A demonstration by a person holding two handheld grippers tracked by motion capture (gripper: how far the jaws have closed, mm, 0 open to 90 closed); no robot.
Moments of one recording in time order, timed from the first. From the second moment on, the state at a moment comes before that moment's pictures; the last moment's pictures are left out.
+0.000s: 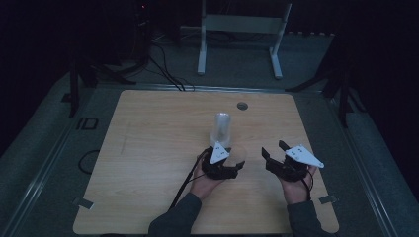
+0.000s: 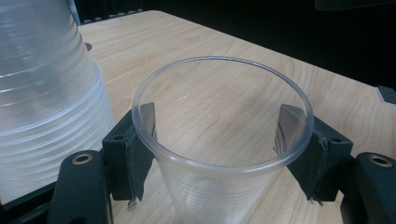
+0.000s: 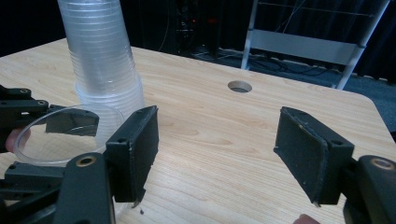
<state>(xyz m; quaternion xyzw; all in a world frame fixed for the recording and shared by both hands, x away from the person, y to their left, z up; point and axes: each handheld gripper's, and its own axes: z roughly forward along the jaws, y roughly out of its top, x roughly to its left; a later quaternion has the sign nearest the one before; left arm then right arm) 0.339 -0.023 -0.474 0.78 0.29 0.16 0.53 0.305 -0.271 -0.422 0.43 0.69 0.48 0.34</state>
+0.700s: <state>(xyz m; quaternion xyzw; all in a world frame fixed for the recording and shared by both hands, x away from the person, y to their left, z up) 0.338 -0.024 -0.480 0.78 0.29 0.16 0.53 0.305 -0.272 -0.421 0.43 0.68 0.48 0.34</state>
